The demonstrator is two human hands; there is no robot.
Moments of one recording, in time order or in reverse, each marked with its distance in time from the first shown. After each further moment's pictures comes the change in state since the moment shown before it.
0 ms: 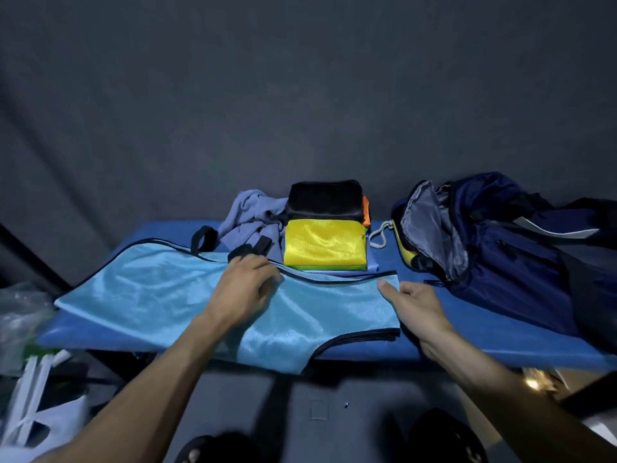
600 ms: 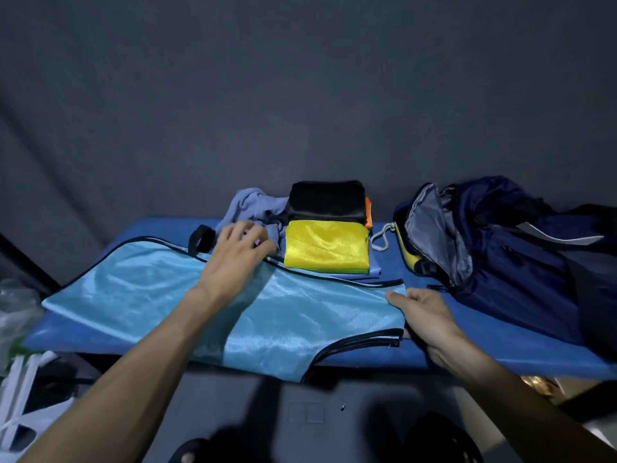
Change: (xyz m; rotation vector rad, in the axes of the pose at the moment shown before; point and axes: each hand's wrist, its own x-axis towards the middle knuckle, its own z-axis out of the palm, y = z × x) left_hand 0.036 -0.028 -0.013 0.276 0.092 0.151; right_hand 0.015 0.012 -0.006 0.001 -0.058 0.126
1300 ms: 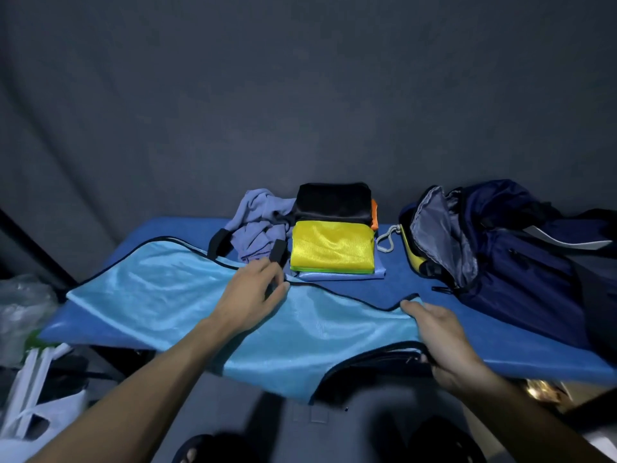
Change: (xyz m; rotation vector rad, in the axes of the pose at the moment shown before) left_hand -0.041 0.034 0.019 -0.443 -0.092 -0.217; right_hand -0.038 0.001 0.002 0.258 -0.009 0.037
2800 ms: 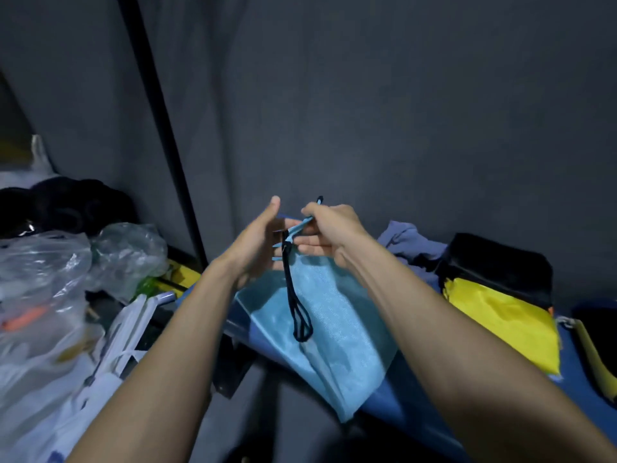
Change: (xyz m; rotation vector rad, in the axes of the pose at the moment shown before) left_hand -0.027 -0.146 -0.175 -1.281 0.125 -0.797; right_hand -0.012 -0.160 0.403 -0.192 -0.554 -0.087
